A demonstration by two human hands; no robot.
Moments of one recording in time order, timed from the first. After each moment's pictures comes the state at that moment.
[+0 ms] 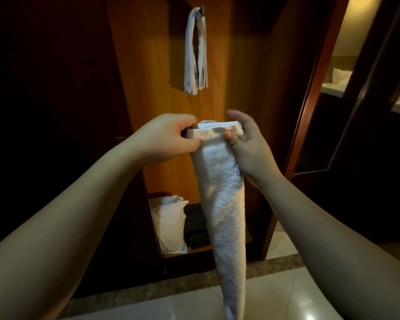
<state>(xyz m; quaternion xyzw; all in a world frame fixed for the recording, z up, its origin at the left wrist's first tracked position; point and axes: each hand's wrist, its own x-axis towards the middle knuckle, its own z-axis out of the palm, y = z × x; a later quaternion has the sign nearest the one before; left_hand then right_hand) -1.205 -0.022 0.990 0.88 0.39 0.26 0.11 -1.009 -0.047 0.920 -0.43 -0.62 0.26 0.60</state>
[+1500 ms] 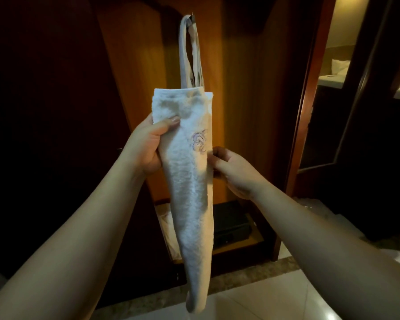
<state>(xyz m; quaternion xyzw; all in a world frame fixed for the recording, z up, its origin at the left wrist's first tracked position) -1.203 0.009 0.973 0.55 0.28 0.51 0.60 -1.020 -0.020 0.885 -0.44 -0.57 0.47 0.52</state>
